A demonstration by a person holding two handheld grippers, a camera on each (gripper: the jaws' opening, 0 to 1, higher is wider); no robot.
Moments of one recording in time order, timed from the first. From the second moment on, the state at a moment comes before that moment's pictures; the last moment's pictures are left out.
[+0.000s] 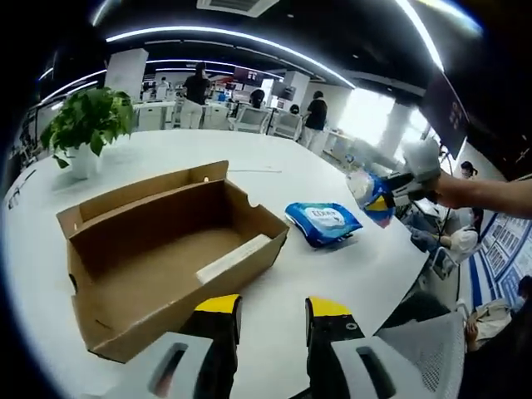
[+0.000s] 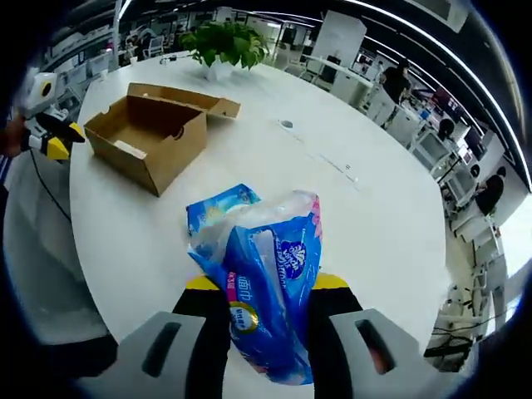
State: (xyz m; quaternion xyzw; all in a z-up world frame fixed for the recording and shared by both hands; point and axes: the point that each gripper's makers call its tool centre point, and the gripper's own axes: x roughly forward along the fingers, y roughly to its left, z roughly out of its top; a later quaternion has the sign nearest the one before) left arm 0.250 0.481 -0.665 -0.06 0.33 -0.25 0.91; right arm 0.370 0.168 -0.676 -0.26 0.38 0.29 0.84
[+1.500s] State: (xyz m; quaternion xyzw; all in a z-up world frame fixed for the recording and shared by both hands) left arm 0.203 0.523 -0.663 -0.08 0.35 -0.11 0.93; right arm 0.396 0.080 -0.769 -0.44 0.46 0.37 0.68
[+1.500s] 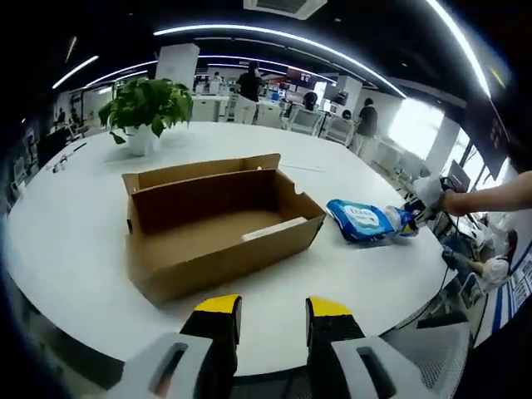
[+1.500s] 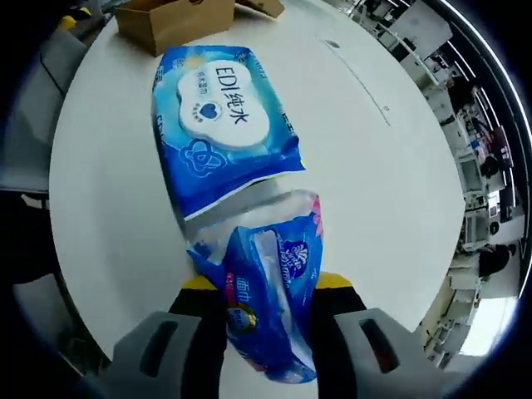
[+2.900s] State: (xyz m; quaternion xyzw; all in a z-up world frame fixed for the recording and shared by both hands) left arm 0.215 0.528 -0.662 -0.09 0.33 -0.15 0.93; right arm 0.391 0.083 -0.722 -0.42 0.44 0.32 0.73
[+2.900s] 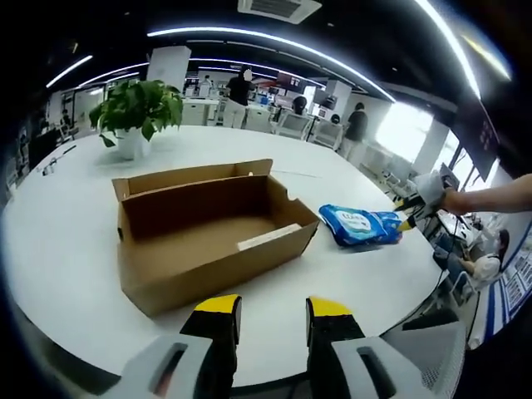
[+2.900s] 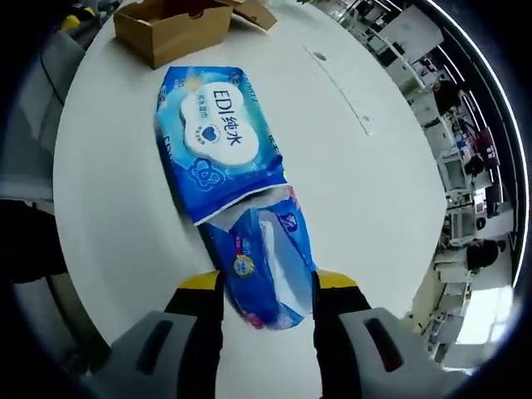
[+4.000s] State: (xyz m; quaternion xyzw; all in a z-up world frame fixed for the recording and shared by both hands) left arm 0.208 0.566 -0.664 -0.11 0.32 -0.16 0.93; right arm 0.365 0.205 -0.673 -0.23 0.39 0.33 0.83
